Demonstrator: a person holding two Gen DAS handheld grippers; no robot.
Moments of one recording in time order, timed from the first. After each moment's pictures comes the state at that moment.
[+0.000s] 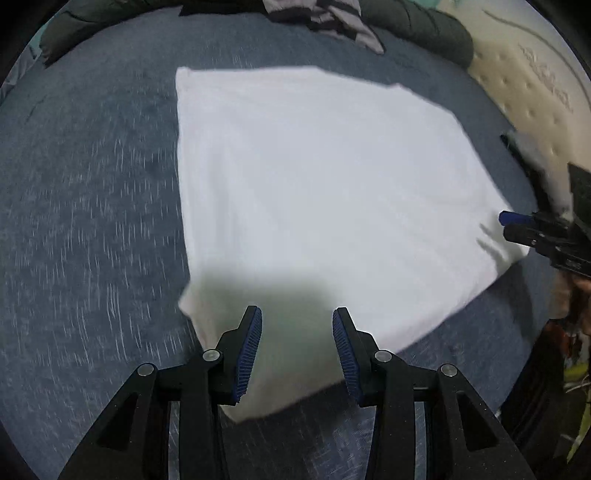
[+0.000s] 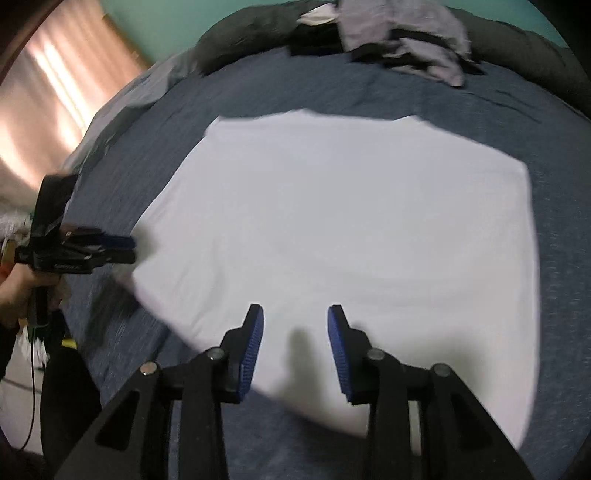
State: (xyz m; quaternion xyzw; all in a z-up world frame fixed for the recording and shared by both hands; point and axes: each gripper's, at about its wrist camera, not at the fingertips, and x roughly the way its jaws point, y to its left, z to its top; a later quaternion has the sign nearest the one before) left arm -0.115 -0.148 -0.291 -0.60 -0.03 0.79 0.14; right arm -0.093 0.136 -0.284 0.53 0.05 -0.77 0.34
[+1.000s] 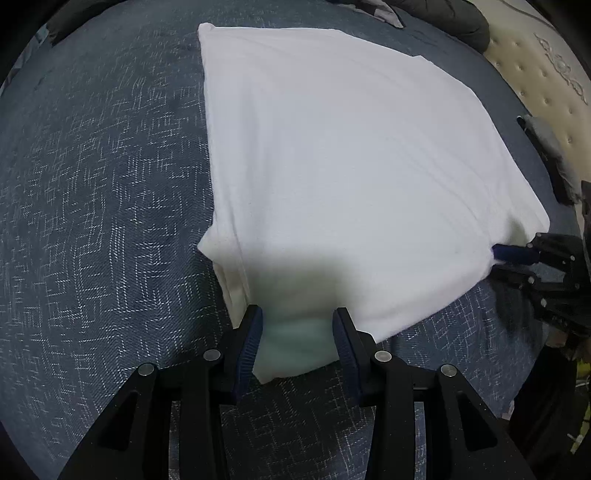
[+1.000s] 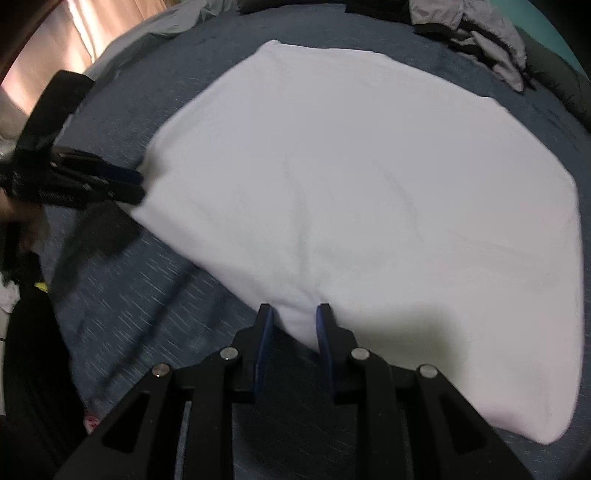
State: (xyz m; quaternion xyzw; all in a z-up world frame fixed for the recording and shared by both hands) left arm -0.095 -0.168 -0.315 -0.63 -0.04 0.77 0.13; right arm -0.054 0.072 -0.329 0.55 0.17 -0.75 0.33
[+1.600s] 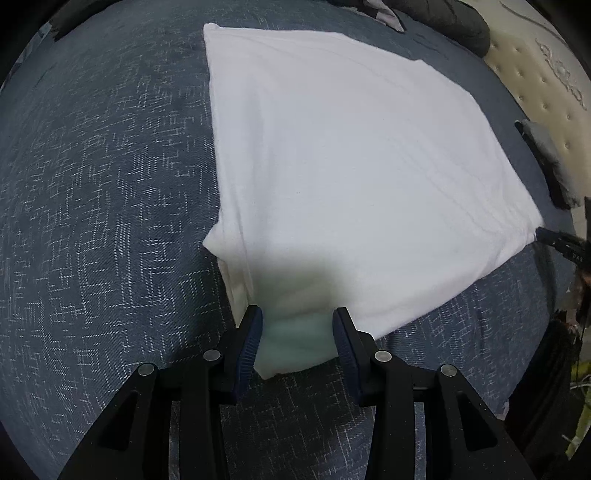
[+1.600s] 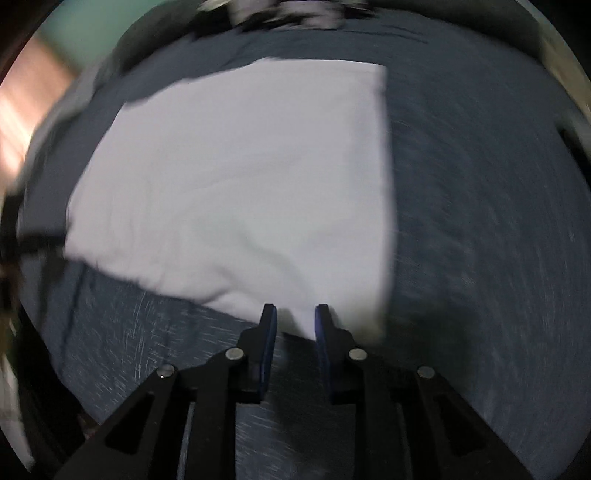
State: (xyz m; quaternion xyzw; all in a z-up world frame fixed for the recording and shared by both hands) left arm -0.091 -0.178 -0.308 -0.62 -0.05 0.77 0.13; right arm -0.092 0.289 -0.320 0.59 0.01 -0.78 0.20
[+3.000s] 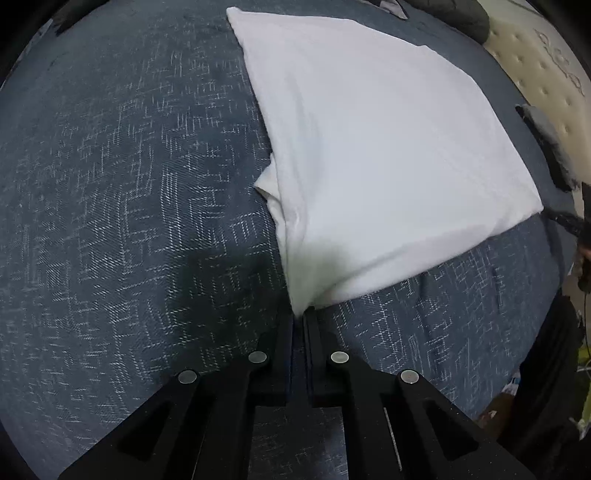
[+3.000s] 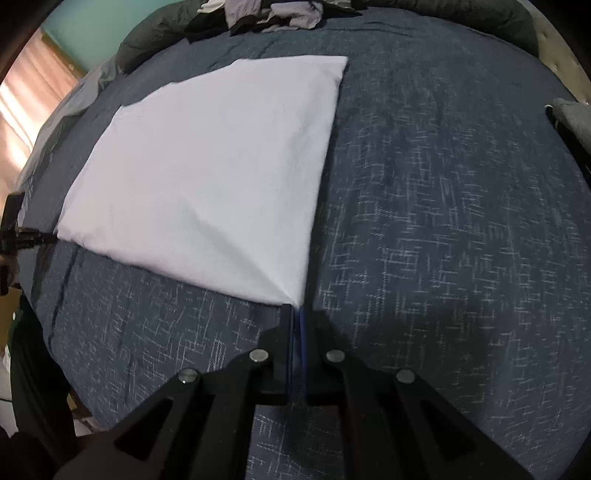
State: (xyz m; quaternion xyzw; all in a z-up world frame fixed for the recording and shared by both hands) left arm -0.097 -0.208 -0.302 -0.65 -0.04 0.75 0.13; right arm -0.100 0.330 -0.325 0.58 0.05 -0.78 0.22
